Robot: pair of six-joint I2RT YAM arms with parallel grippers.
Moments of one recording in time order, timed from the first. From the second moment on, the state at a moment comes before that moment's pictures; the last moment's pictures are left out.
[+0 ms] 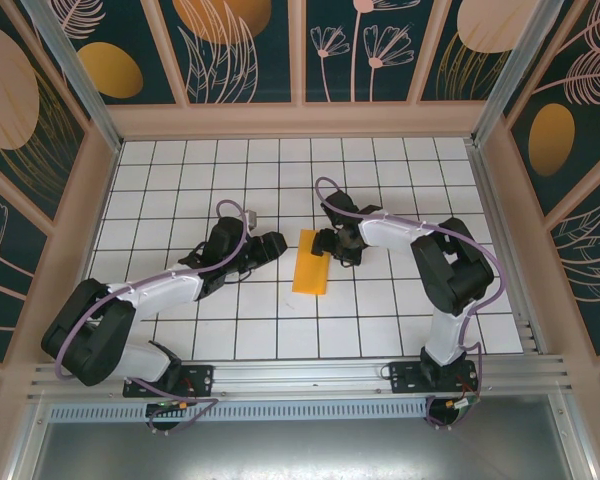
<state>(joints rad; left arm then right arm) -0.60 1.40 0.60 0.22 0.26 -0.96 0.61 1.85 1.13 -0.54 -0.09 0.75</state>
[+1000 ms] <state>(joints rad) -0.60 1.76 0.89 0.16 0.36 -0.96 0.61 1.86 1.13 -0.55 -0.09 0.75</state>
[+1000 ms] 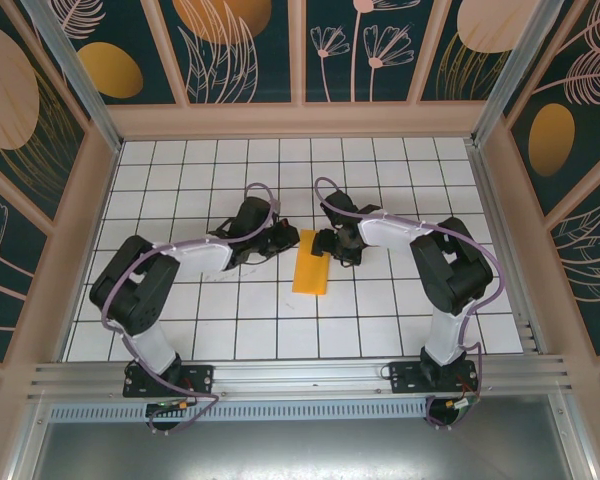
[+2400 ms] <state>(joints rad) -0.66 1.93 1.01 -0.01 0.33 -0.96 0.61 1.85 1.14 -0.55 -0.09 0.75</state>
